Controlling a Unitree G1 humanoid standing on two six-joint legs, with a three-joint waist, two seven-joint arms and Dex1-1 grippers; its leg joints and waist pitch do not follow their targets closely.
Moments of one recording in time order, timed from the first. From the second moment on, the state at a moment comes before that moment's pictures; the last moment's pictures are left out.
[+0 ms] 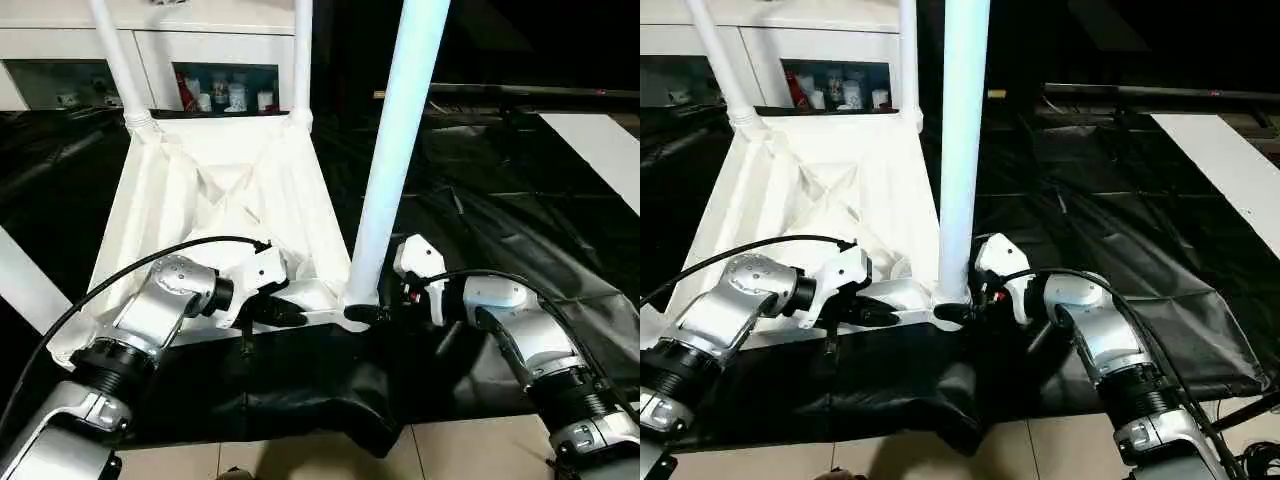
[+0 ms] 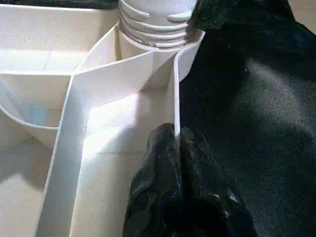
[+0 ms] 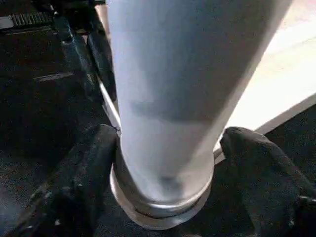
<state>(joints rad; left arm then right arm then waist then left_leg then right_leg) -0.55 0.47 -0.34 0.43 -0.02 0.23 -1.25 -0.46 -0.38 0.24 0.40 0.12 0.12 1.06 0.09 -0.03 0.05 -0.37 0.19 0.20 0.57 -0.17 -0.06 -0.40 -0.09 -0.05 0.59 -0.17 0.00</state>
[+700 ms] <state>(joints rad) -0.58 0.41 -0.31 0.48 0.00 0.28 -1.13 -0.46 -0.28 0.19 0.46 0.12 0.16 0.87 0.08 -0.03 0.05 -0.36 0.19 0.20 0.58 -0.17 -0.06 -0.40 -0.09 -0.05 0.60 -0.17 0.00</state>
